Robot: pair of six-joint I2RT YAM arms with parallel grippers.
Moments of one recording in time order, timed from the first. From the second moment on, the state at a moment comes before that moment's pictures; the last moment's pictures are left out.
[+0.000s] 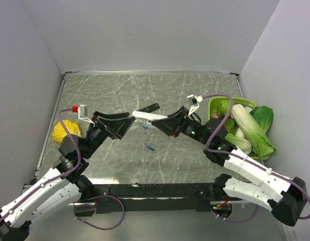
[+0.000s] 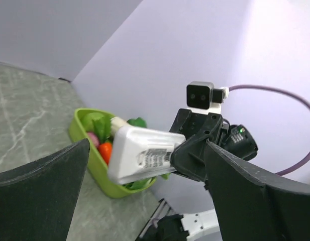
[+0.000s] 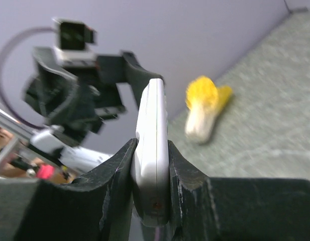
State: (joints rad) left arm -0.74 0.58 0.58 0.34 -0.01 -0.84; right arm 0.77 0.90 0.69 0.43 -0.33 0.77
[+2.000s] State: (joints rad) left arm -0.73 0.81 0.99 -0.13 0.29 -0.58; right arm 0.68 0.91 0.93 -0.19 -0.68 0.17
